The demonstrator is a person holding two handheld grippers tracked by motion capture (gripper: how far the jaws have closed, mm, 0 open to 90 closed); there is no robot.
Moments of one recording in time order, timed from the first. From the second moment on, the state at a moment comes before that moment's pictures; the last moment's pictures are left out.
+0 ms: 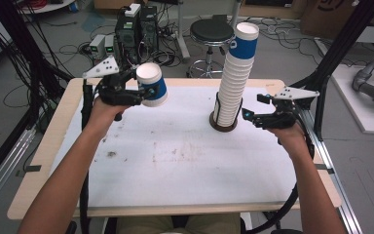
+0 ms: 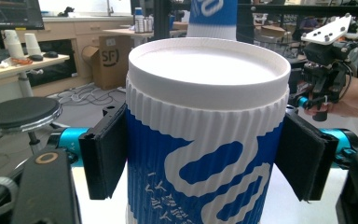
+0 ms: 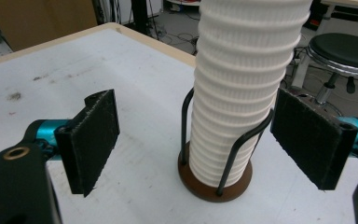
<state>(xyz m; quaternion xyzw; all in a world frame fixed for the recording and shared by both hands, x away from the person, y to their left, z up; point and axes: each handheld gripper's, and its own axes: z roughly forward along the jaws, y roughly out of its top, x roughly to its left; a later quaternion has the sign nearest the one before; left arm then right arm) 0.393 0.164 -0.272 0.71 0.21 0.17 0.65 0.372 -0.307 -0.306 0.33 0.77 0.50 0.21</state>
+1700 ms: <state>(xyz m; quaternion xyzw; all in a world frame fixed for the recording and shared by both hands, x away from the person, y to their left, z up) 0.340 0.158 -0.335 0.72 0.21 0.14 0.65 0.323 -0.250 -0.367 0.27 0.79 0.54 0.16</state>
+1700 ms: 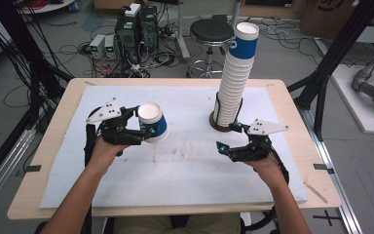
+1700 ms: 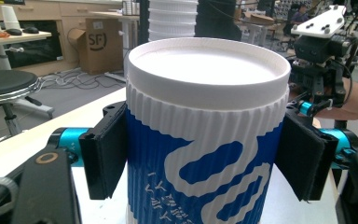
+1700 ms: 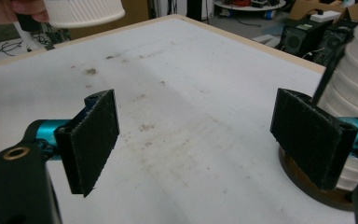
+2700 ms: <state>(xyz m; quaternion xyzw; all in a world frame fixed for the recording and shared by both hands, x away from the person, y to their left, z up) 0.329 0.106 -0.355 0.73 0.17 0.08 0.65 0.315 -0.208 -0.367 0.21 0.79 0.57 0.11</state>
